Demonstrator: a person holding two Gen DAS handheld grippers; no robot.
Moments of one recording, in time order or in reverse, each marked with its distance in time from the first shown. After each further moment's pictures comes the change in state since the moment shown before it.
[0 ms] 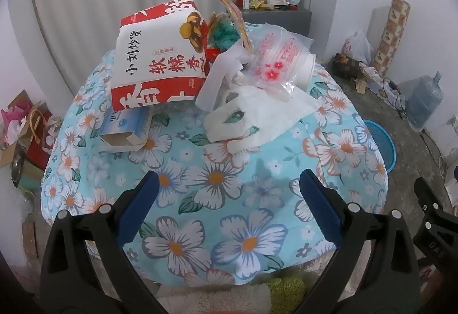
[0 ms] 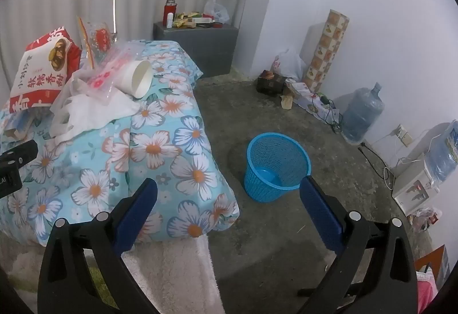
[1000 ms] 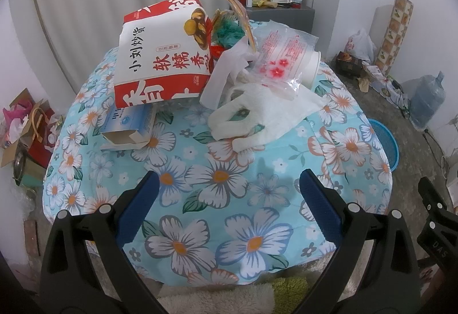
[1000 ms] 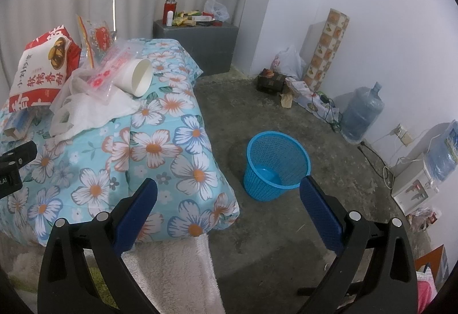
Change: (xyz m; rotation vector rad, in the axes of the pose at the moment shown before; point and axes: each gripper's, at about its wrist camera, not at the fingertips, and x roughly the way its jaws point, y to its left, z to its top) left arm 0.002 0.003 -0.003 -0.003 -0.001 0.006; right arm 0.000 0.000 -0.001 -0.005 0.005 0.003
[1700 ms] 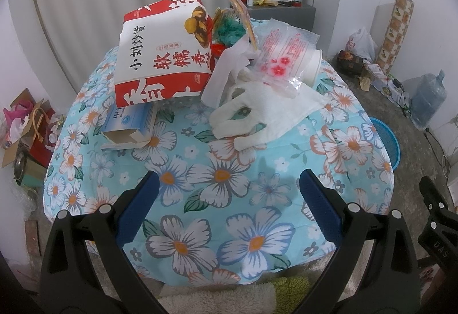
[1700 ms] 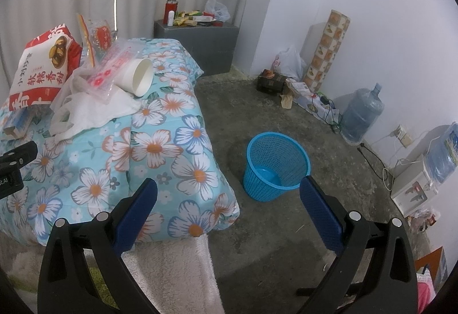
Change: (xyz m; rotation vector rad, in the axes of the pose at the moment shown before) left arm 0.001 0.001 0.000 0.001 0.005 0.002; right arm -0.001 0.002 0.000 -0.004 0.001 0.001
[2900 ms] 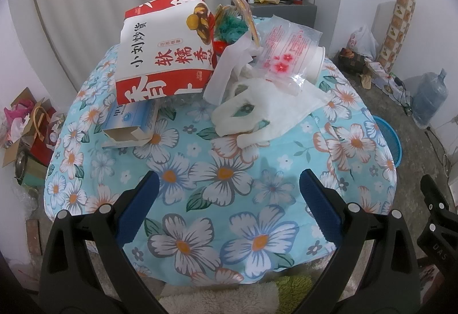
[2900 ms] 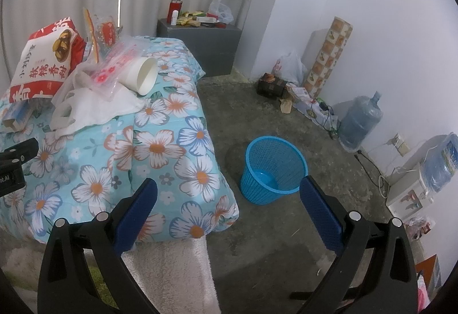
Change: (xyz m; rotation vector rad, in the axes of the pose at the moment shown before) left arm 0.002 0.007 -0.001 0.000 0.005 0.002; right arm 0.001 0.003 -0.001 -0.016 -0.008 -0.002
